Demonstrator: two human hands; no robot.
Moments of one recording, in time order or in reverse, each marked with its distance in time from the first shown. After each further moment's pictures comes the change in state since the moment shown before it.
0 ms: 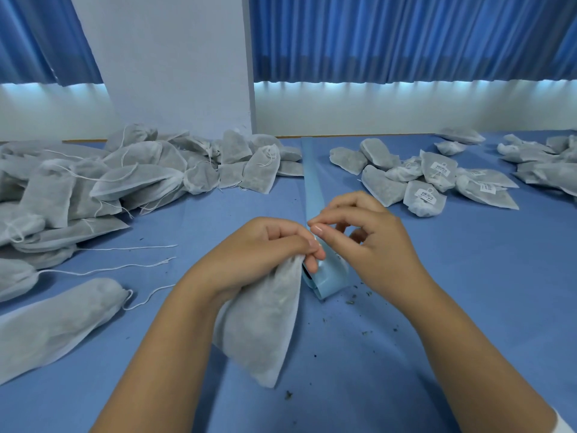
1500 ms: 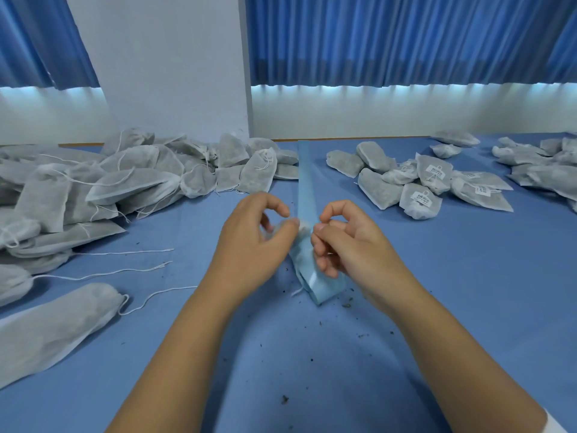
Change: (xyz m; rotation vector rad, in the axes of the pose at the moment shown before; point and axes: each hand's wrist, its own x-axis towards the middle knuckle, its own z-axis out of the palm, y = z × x) left_hand 0.016 -0.017 0.009 0.339 0.617 0.221; right_hand 0.003 -0.005 0.009 0.542 -0.131 0.406
